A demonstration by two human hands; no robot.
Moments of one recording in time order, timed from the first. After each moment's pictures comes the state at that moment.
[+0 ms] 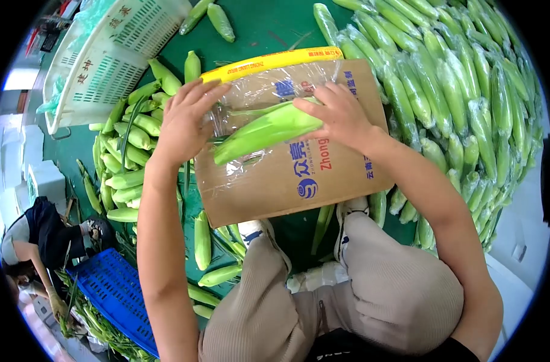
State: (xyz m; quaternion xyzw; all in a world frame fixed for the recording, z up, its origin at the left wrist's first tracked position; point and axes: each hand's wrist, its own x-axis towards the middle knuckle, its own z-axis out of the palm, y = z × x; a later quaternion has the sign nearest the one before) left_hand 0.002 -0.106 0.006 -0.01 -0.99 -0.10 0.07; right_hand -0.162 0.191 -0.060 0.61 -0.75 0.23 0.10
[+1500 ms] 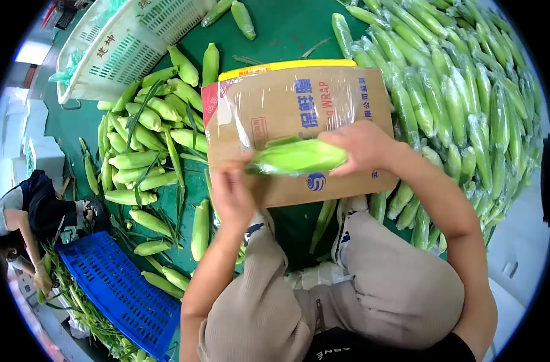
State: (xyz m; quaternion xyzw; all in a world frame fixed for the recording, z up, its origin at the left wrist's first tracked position) left_hand 0.124 0.027 -0.057 0.24 -0.79 -0.46 0.33; right_hand -0.135 0.222 -0.016 0.64 -0.72 0.14 -0.22
